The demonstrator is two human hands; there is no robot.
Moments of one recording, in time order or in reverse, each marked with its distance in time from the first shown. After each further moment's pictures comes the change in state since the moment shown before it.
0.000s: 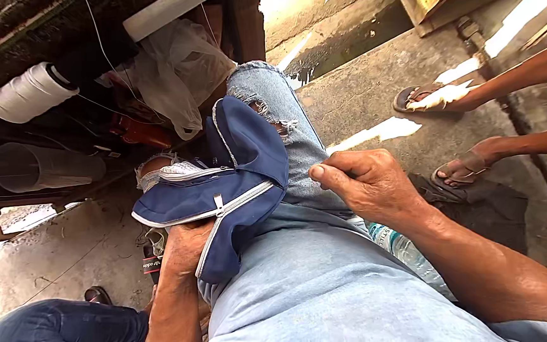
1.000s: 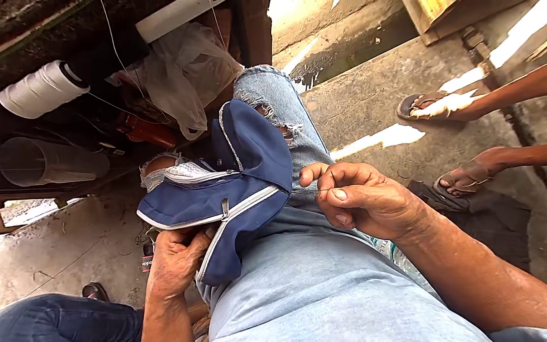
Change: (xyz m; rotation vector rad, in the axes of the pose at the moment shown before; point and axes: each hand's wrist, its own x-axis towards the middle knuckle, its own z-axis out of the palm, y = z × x) left_hand -0.007 -0.036 -0.047 -0.068 -0.238 0.223; right_hand -0.003 0.011 0.007 1.195 -0.382 0.218
